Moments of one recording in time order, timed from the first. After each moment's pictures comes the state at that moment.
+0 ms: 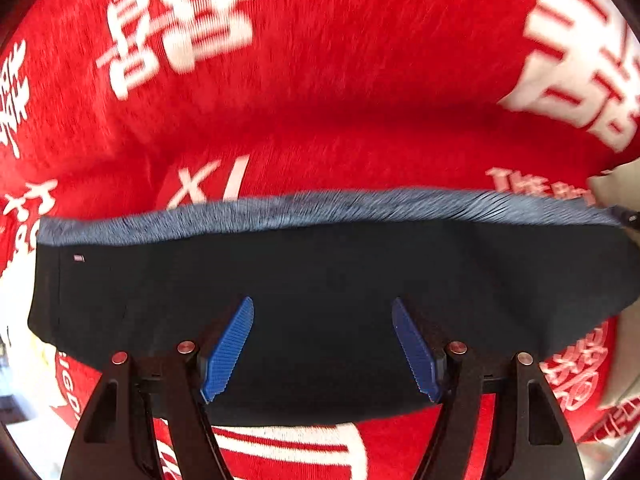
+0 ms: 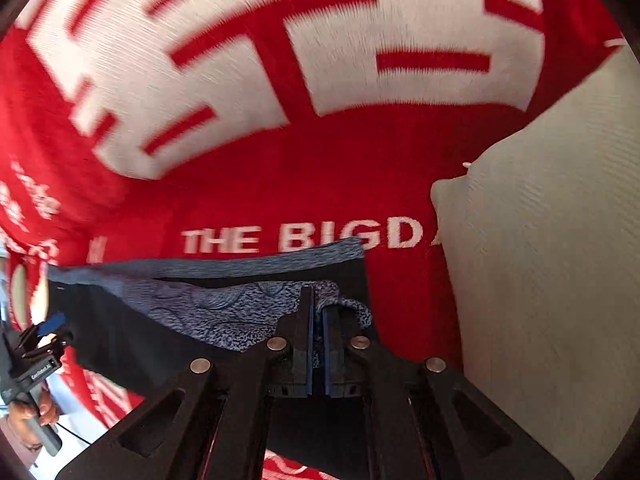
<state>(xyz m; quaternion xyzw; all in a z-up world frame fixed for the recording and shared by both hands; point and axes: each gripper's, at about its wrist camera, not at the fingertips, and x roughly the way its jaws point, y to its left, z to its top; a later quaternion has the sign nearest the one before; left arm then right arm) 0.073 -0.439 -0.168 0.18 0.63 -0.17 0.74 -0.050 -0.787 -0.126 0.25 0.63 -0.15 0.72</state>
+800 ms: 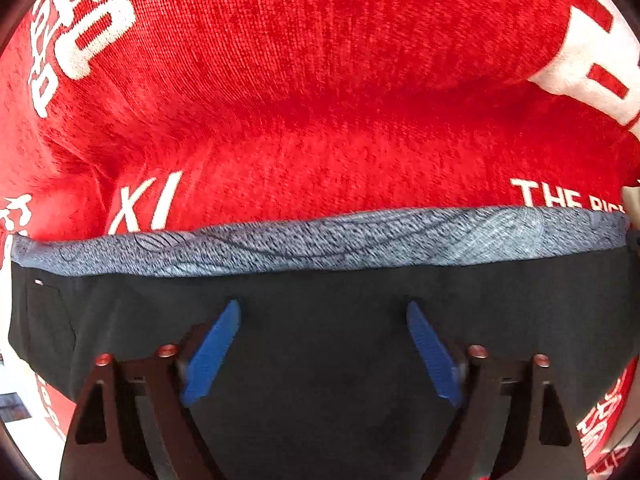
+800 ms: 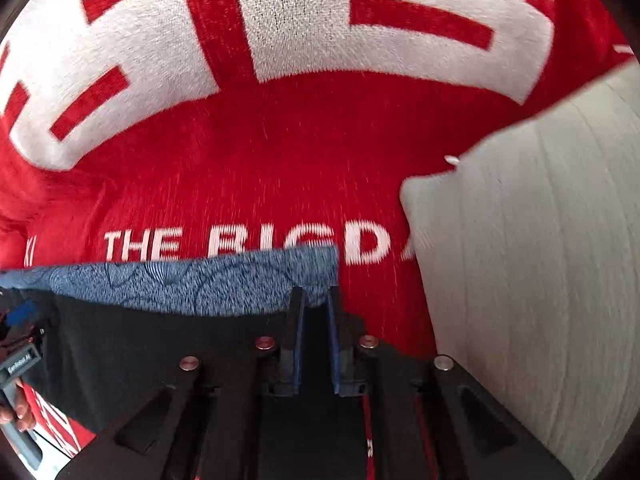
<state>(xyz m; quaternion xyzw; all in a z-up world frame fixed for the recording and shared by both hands) 0.092 -0.492 -0.226 0.19 0.62 -0.17 0.74 -0.044 -0.787 -0.155 0.19 0.64 -0.21 0.71</state>
